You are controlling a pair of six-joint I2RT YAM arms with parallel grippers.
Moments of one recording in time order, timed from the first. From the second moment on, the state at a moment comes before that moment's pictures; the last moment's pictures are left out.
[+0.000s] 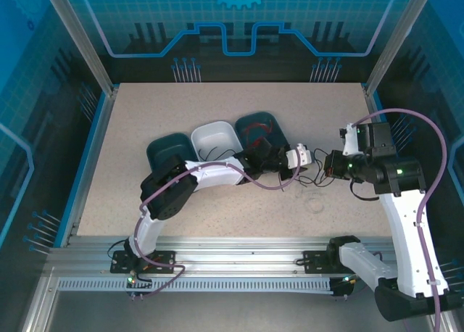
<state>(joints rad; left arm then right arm) -0.91 2.06 1.42 0.25 0.34 0.38 0.11 0.94 1.32 -1.33 -0.16 0.32</state>
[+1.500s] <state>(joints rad) -0.84 1.13 0.92 0.21 0.12 -0.08 -0.10 0.83 1.28 -1.27 0.01 0.30</state>
